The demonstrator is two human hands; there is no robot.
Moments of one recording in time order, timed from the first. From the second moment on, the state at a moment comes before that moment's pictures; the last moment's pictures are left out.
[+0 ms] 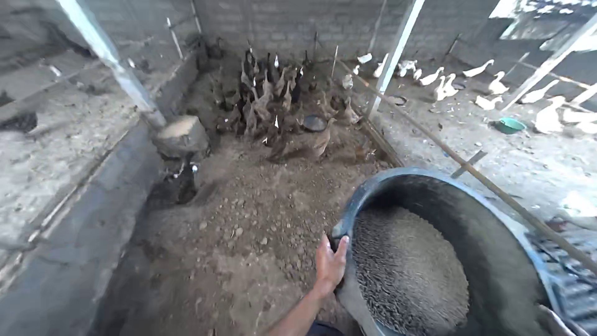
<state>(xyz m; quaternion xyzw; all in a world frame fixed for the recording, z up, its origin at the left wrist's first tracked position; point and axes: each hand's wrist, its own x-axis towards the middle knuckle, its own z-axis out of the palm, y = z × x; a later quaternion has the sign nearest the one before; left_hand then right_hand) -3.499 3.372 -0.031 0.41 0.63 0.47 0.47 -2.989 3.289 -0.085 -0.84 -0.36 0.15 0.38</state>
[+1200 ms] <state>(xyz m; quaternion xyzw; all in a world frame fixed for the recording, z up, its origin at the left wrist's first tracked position) -3.715 4.474 -0.079 0.44 0.62 0.33 0.56 -3.277 4.278 -0.033 -0.92 -0.19 0.15 0.31</state>
